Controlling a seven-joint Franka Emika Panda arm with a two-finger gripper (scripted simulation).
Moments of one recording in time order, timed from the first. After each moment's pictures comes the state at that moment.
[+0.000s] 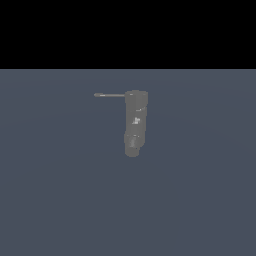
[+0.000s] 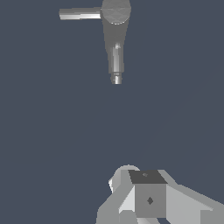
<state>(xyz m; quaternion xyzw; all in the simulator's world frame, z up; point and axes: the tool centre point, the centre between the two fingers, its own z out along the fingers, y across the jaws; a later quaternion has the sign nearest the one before) -0.249 0.010 0.451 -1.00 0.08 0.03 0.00</state>
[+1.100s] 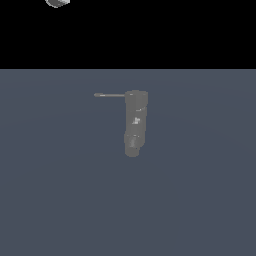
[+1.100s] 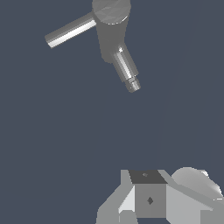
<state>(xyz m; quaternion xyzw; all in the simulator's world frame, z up) -0.175 0.092 0.380 -0.96 0.29 0.03 0.00</state>
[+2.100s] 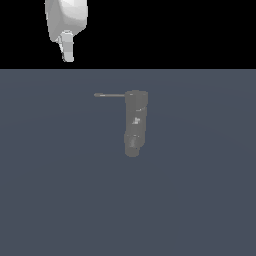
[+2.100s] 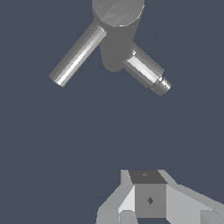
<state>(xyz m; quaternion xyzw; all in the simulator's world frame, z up) -0.077 0.133 0.313 -0.88 0.47 0.02 0.01</state>
